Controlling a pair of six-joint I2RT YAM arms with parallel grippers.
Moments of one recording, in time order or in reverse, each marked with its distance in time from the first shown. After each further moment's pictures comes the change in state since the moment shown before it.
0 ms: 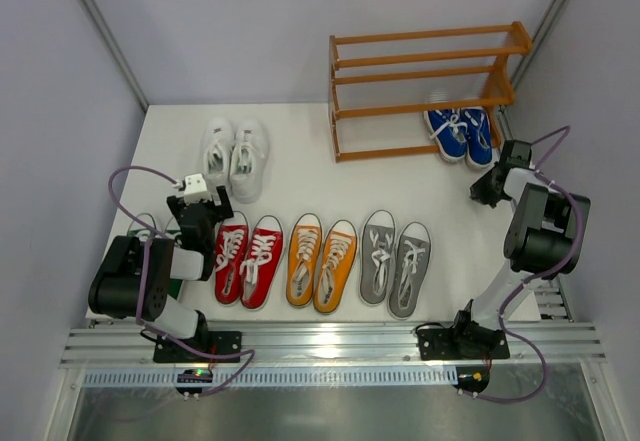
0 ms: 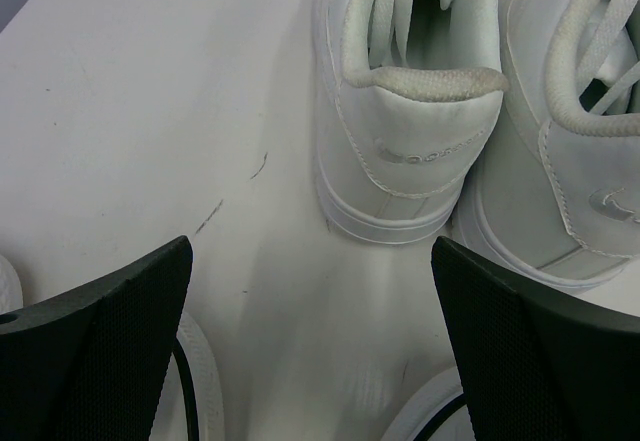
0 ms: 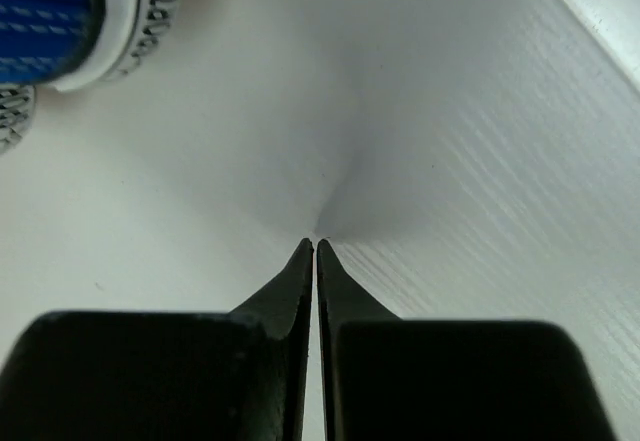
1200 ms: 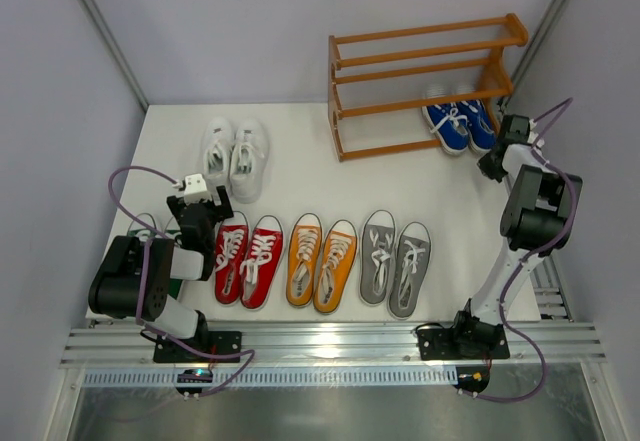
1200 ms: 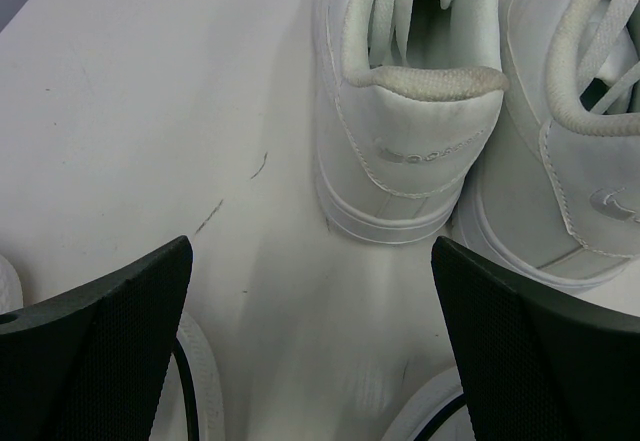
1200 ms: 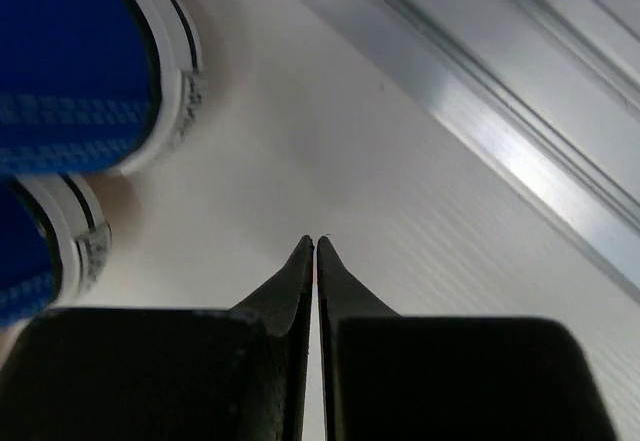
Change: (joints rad) left arm 0.000 0.000 0.000 0.000 0.000 0.000; right arm 0.024 0.168 0.285 -0.023 0.196 0.050
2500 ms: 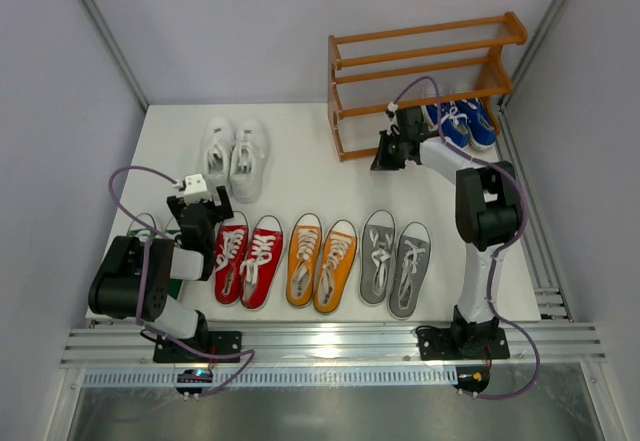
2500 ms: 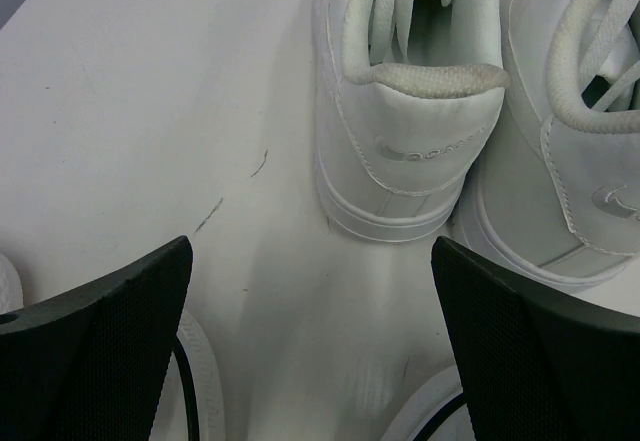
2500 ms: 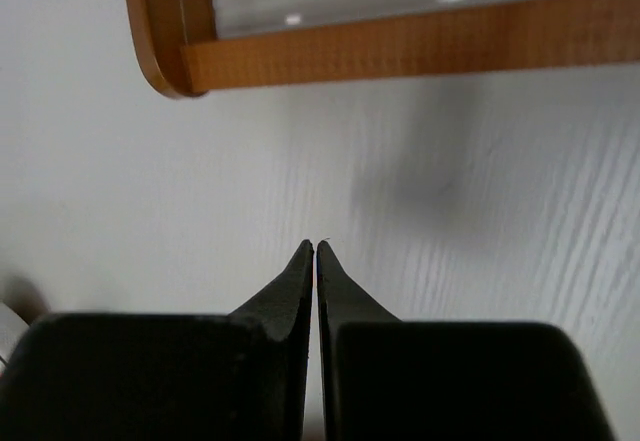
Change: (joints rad) left arm 0.000 -0.002 0.000 -0.007 0.000 0.000; right arm 0.520 0.036 0.073 0.012 -0.445 -0.282
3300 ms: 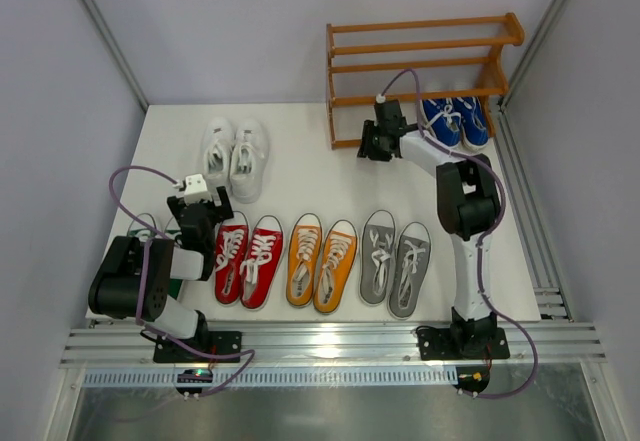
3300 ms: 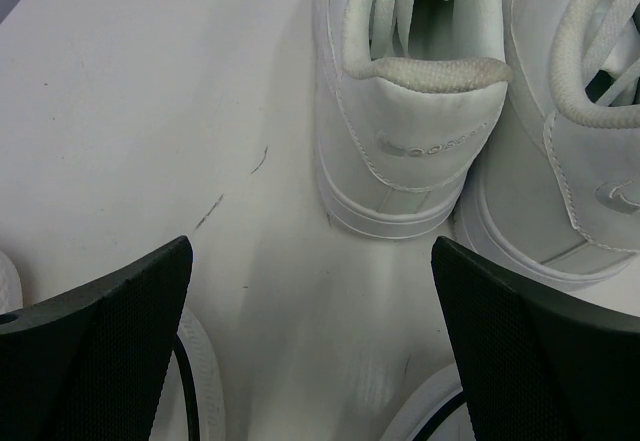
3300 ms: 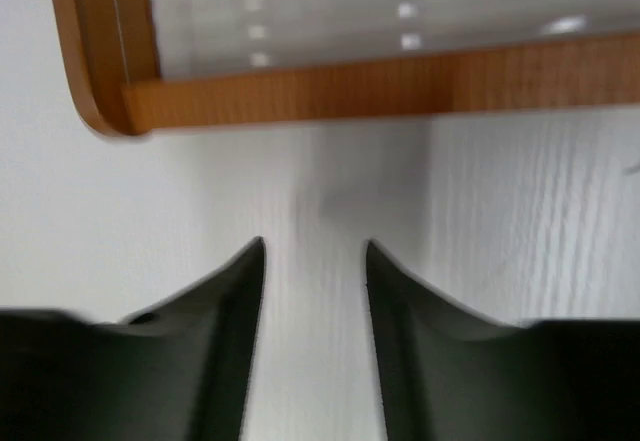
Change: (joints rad) left arm 0.000 0.000 0.000 -0.008 0.000 0.000; right arm 0.090 0.249 0.351 -0.048 0.248 0.091
